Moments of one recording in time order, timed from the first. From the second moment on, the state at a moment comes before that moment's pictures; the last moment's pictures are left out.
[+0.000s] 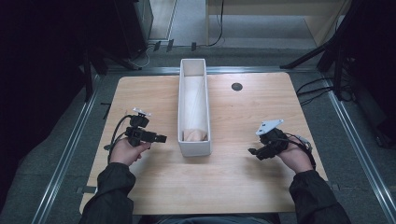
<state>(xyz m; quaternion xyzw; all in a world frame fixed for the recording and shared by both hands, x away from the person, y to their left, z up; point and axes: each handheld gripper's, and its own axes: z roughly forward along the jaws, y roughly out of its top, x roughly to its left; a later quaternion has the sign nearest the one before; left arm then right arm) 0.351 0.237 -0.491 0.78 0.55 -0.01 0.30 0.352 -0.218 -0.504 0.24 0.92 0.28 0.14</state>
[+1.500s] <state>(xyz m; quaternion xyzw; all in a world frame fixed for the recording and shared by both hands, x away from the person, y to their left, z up) 0.335 0.281 -0.502 0.77 0.57 -0.01 0.28 0.352 -0.217 -0.505 0.24 0.92 0.27 0.13</state>
